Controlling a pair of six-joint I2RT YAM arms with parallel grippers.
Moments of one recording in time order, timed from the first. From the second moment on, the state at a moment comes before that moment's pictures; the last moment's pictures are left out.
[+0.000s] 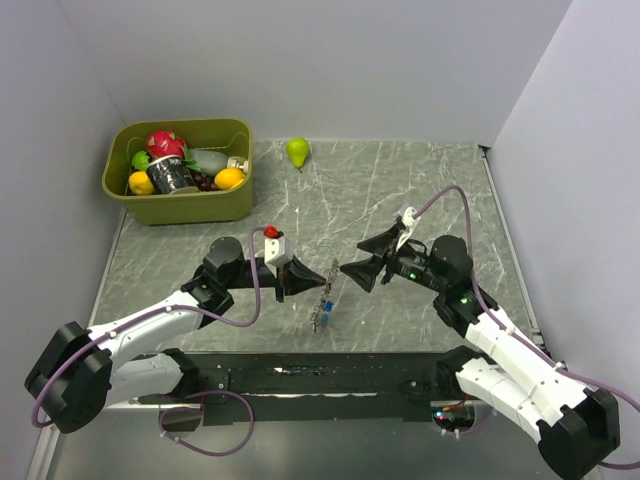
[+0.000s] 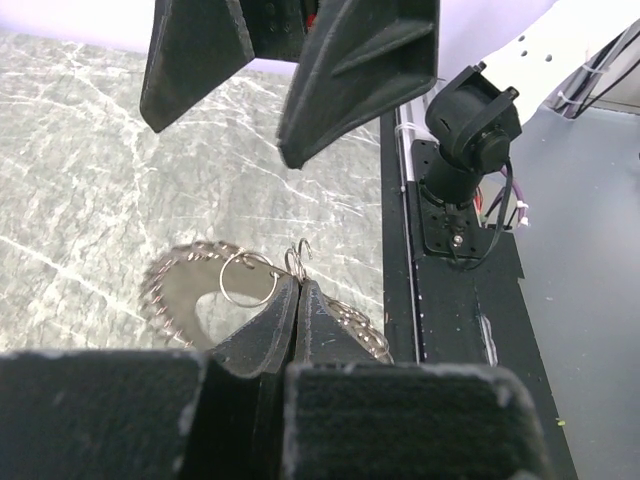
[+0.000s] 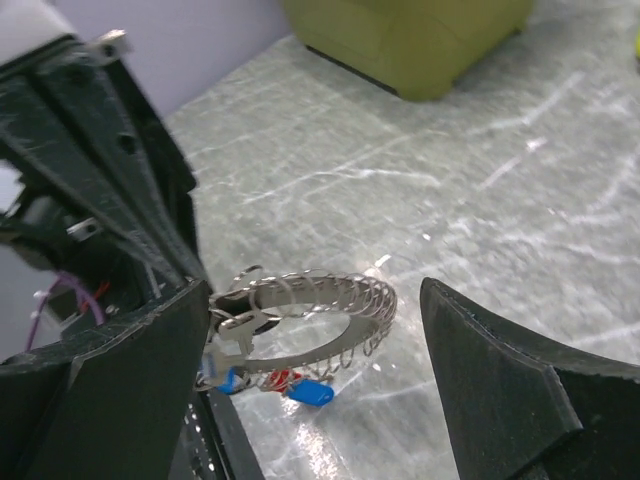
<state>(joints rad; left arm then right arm) -0.70 1.11 0.52 0.59 0.81 -0.10 0.51 0.78 0.55 0.15 -0.50 0.26</state>
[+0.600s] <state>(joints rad) -0.71 1.13 0.57 0.59 0.84 -0.10 0.48 0.95 0.55 0.39 -1.02 0.33</state>
